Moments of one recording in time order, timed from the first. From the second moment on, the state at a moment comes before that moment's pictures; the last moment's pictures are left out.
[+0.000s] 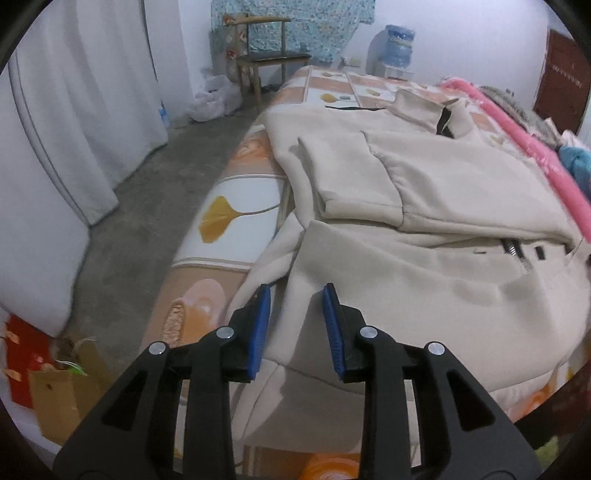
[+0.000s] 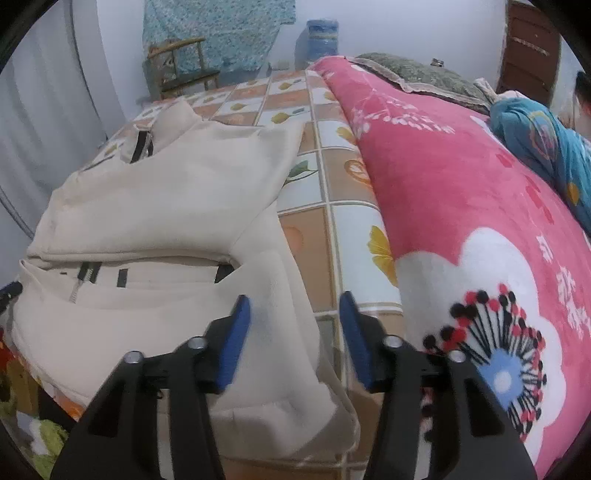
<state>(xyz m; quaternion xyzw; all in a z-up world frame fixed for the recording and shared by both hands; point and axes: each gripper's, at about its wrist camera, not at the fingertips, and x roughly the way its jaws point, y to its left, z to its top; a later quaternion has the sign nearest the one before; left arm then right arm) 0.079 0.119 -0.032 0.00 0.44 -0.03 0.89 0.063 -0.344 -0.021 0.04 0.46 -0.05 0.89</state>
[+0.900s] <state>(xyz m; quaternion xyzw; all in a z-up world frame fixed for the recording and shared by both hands) 0.048 0.132 -0.006 -0.03 0.39 -0.06 0.92 0.057 -0.320 0.004 0.00 0.42 -0.06 0.91</state>
